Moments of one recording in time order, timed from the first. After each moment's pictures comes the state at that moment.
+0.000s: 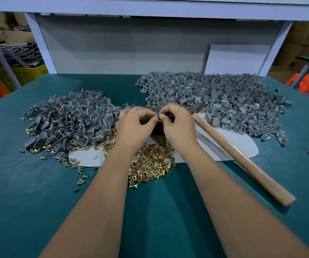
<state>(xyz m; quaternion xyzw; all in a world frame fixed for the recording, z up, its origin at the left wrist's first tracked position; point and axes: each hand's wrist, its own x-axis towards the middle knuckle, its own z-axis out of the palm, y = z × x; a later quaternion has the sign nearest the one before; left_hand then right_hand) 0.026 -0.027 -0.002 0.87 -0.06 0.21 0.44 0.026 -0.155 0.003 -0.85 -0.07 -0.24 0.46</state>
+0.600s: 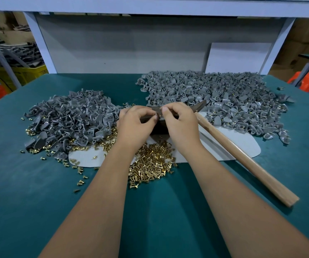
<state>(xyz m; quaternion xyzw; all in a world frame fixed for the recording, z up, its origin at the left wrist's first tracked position) 0.029 -0.026 -0.002 0.87 -0.07 0.20 0.45 0.021 -0.155 0.008 -0.82 -0.07 -0.26 0.50</state>
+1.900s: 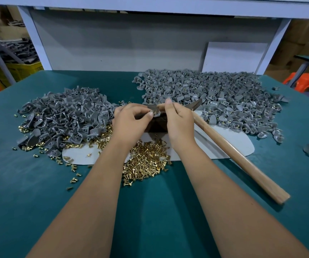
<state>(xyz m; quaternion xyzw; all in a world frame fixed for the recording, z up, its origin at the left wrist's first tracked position) 0.031 -0.027 -0.004 0.85 -0.06 0.19 0.49 0.021 -0.153 0.006 -0.76 0.01 -0.22 0.61</state>
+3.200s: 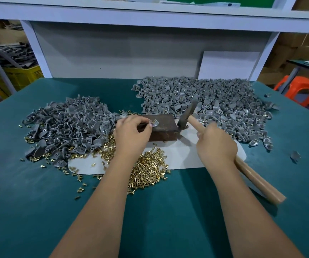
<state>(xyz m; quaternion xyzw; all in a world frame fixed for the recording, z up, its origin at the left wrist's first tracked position) 0.022 -0.035 0.002 0.87 -0.01 0.21 0.45 -0.008 -0.230 0.018 -0.96 0.19 -0.17 0.11</state>
